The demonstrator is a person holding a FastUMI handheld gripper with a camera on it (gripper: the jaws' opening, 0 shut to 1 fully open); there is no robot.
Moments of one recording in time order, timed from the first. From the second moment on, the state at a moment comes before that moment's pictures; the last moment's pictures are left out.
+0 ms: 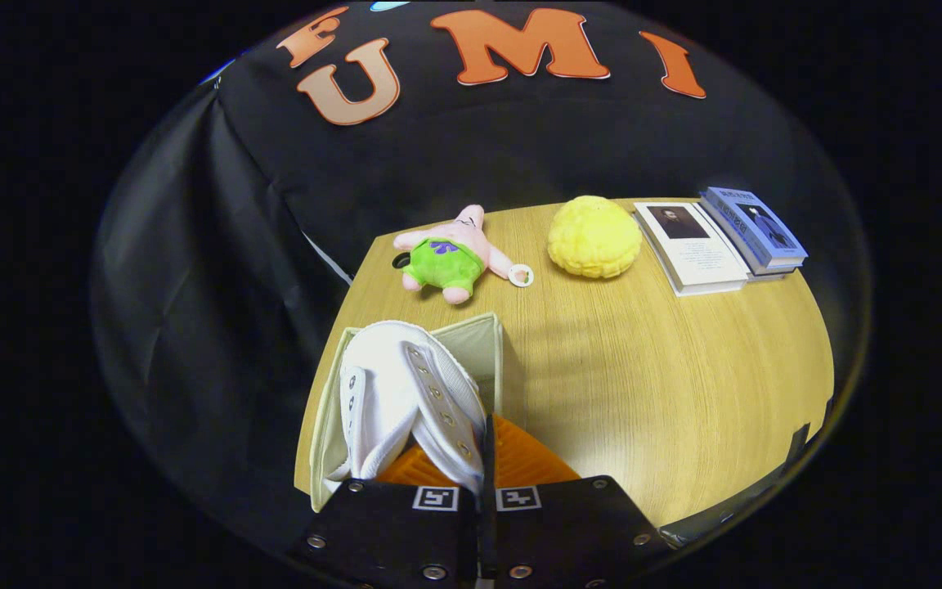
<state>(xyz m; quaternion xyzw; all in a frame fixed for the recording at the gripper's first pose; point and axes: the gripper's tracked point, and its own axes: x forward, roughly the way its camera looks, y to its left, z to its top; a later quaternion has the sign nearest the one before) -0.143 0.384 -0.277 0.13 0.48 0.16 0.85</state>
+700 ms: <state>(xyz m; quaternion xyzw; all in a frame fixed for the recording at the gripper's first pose) -0.126 0.403 -0.324 0.11 0.57 0.05 0.81</state>
